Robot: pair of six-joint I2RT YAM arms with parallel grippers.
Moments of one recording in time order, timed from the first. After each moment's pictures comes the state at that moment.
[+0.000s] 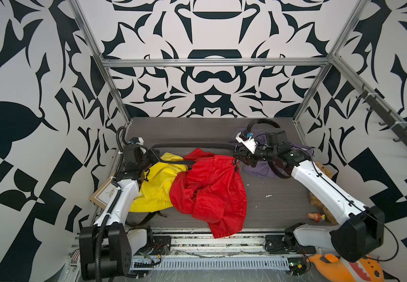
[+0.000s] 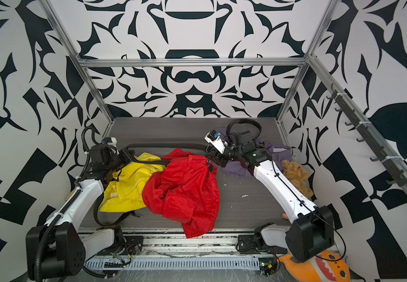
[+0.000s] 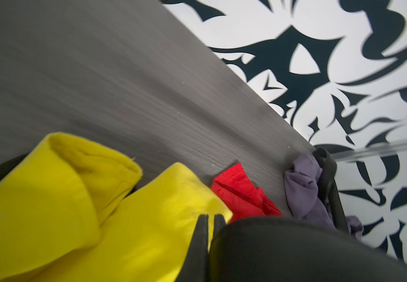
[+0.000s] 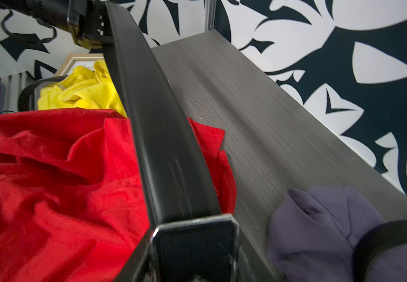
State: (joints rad) left arm 0.10 1.17 0.70 -0.09 0.32 -0.64; right arm 0.35 1.29 1.11 -0.48 -0.56 -0.40
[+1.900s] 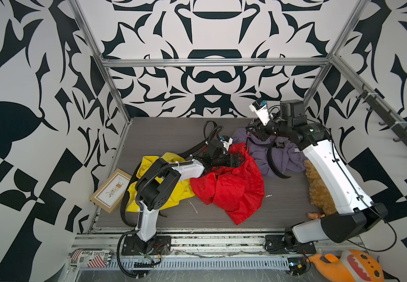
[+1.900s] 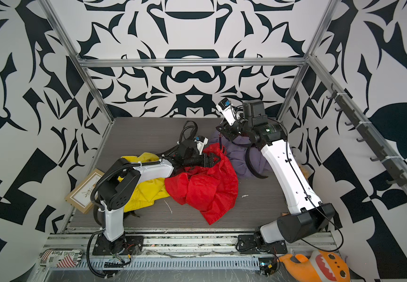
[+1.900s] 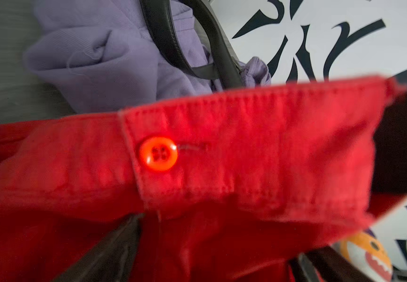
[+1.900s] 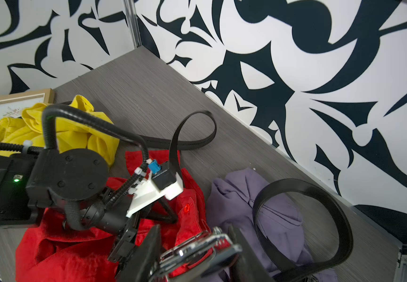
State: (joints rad) left arm -0.77 1.90 1.14 0.33 0.35 -0.60; right arm 0.30 1.43 1.69 -0.82 -0.37 -0.30
